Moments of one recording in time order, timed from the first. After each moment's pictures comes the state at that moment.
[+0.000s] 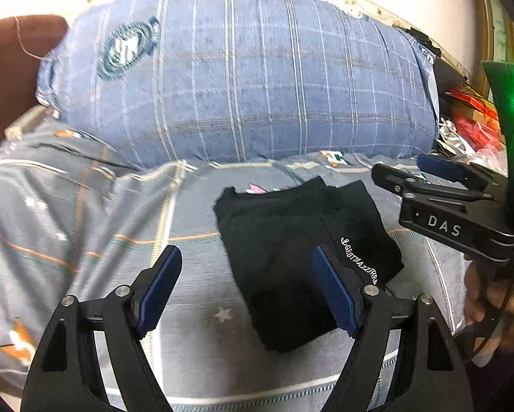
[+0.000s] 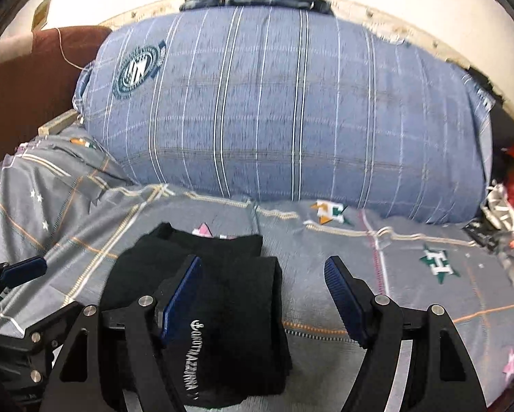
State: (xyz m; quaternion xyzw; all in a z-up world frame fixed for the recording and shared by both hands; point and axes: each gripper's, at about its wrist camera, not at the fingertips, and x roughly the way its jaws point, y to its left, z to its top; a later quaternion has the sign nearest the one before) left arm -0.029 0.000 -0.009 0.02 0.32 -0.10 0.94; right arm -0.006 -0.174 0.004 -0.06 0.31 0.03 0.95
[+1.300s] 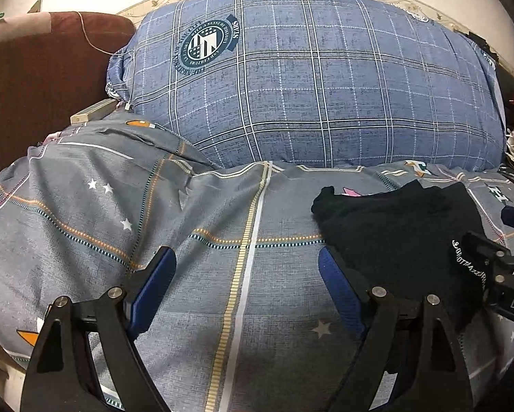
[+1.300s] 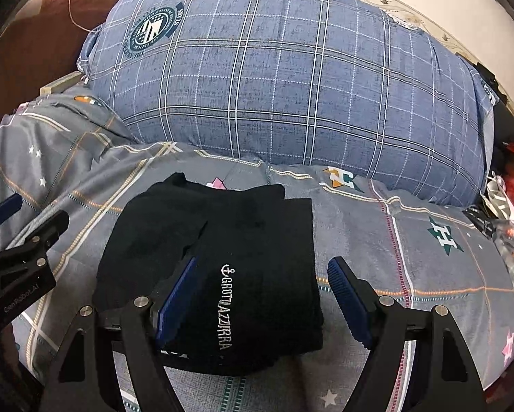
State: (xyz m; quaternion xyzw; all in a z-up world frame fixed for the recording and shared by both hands) left arm -0.011 0.041 -0.053 0.03 0.29 0.05 0.96; right arm -0.022 -0.143 -0.040 -0.09 0.36 0.02 0.93
